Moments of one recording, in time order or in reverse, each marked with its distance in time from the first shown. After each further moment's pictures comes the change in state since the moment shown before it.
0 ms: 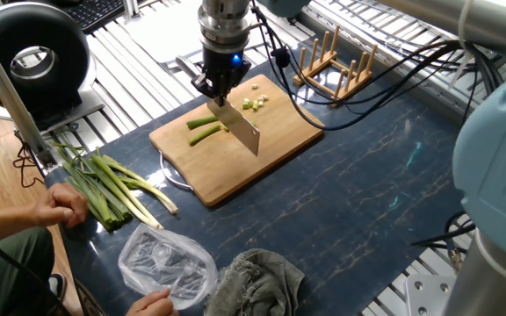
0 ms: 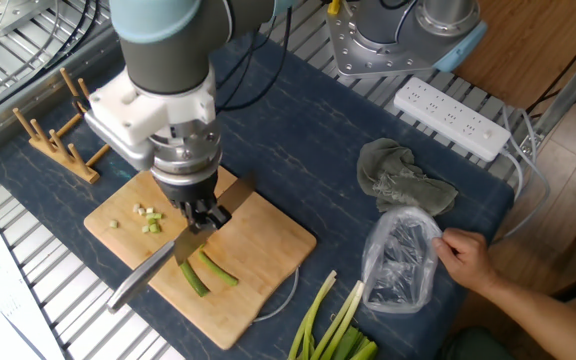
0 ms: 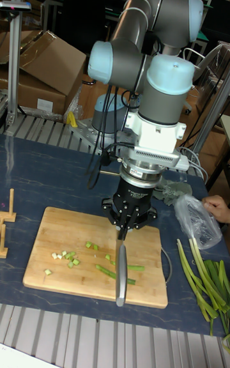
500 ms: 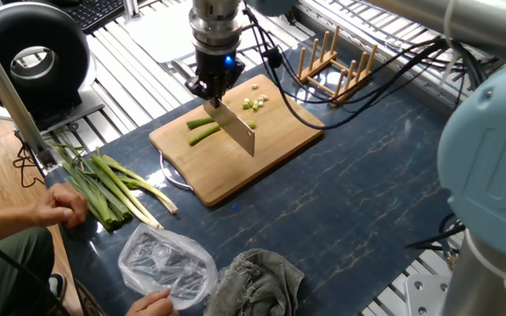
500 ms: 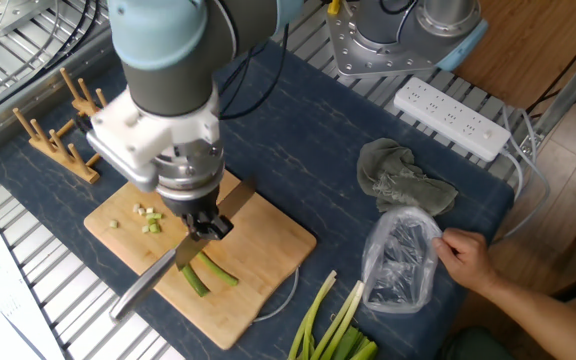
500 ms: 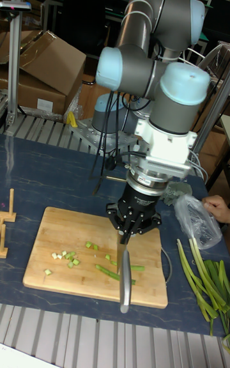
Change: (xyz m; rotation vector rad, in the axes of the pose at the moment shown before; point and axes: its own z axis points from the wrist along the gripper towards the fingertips) arm -0.008 0.004 0.002 0.067 0.019 -0.062
